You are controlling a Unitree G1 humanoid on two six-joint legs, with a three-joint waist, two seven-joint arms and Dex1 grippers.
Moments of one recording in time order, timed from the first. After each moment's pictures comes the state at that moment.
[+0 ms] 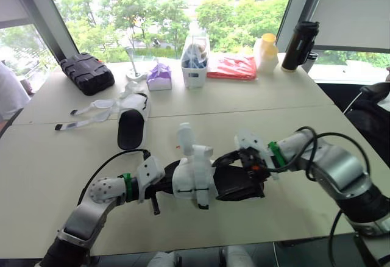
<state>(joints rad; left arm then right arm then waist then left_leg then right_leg) -0.11 0.57 -0.18 -0.21 -0.25 0.23 -0.92 -0.54 -0.91 0.22 -0.41 0.57 0.91 1.26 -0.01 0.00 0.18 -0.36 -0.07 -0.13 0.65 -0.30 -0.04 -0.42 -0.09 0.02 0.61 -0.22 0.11</state>
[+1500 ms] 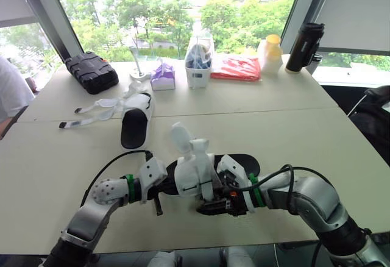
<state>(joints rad) -0.11 0.56 -0.19 -0.20 -0.24 0.21 -0.91 -0.35 -0.60 0.30 -0.48 0.65 1.14 0.79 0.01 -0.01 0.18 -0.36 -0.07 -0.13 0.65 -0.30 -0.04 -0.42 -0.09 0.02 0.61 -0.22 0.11</state>
